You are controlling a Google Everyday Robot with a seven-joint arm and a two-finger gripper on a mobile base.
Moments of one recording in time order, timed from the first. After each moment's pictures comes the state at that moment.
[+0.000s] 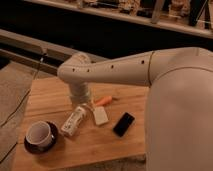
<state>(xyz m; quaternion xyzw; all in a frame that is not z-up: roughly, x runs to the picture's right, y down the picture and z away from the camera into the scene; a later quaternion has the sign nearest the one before) -0.108 0.103 0.703 -0.26 0.23 0.64 0.68</state>
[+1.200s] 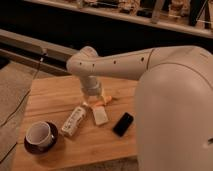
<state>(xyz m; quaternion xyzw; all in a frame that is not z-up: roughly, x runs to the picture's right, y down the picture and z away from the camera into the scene) -0.041 0.061 0.747 -0.16 0.30 0.72 0.61</state>
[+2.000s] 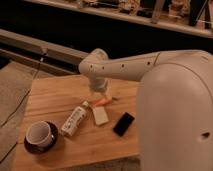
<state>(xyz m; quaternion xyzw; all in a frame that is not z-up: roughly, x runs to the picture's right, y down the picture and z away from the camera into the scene) -0.023 0.044 0.793 -0.13 0.25 0.80 0.54</state>
